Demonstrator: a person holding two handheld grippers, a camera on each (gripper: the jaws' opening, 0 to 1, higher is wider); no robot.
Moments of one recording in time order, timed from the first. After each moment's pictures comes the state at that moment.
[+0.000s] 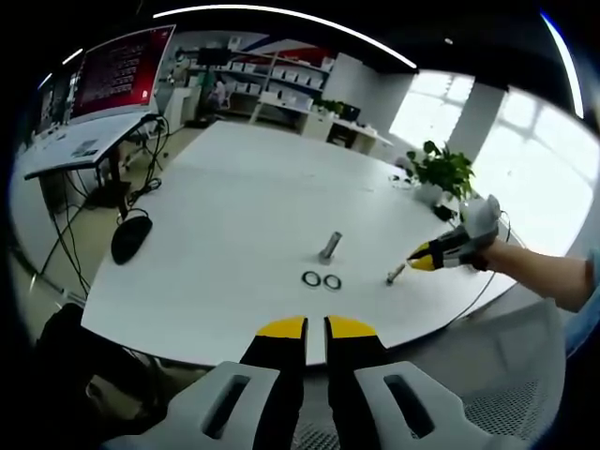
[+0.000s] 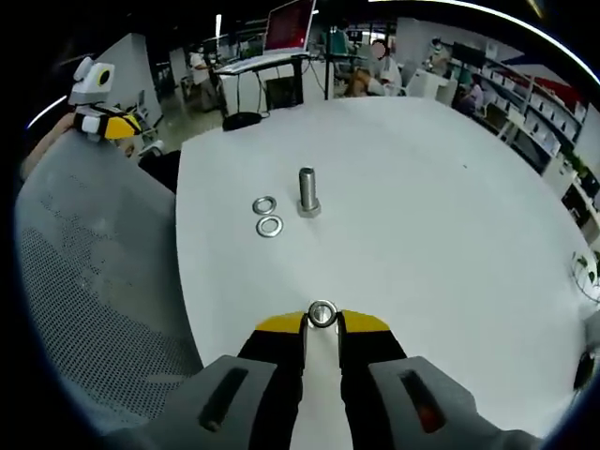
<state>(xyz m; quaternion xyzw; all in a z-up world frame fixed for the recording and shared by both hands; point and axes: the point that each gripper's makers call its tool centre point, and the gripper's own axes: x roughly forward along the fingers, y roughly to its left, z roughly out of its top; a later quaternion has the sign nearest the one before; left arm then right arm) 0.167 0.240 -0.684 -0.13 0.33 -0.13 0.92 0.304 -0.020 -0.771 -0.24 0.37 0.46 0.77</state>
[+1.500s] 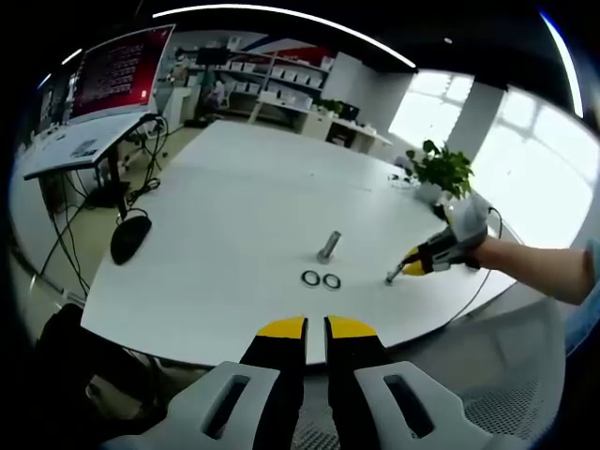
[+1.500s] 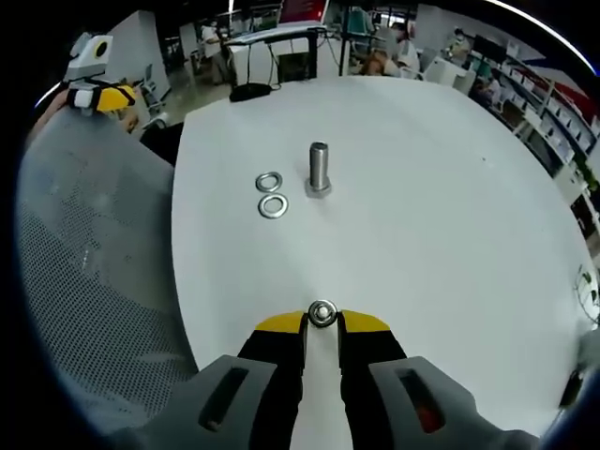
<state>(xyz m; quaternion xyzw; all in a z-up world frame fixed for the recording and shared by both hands) 0.167 0.239 -0.685 -0.13 0.33 -0.13 0.92 0.304 -0.014 -0.796 -0.28 0.41 0.46 0.73</state>
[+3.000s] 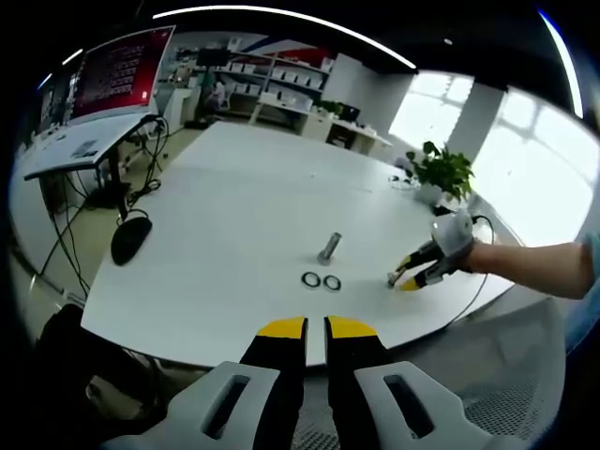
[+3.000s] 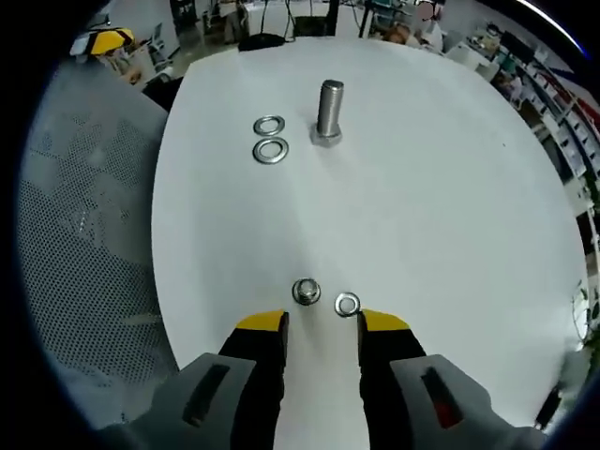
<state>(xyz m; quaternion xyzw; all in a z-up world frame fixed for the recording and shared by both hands) 0.168 0.240 -0.684 -0.13 0.33 -0.13 0.92 0.305 -0.038 -0.828 -0.35 0.44 0.46 0.69</state>
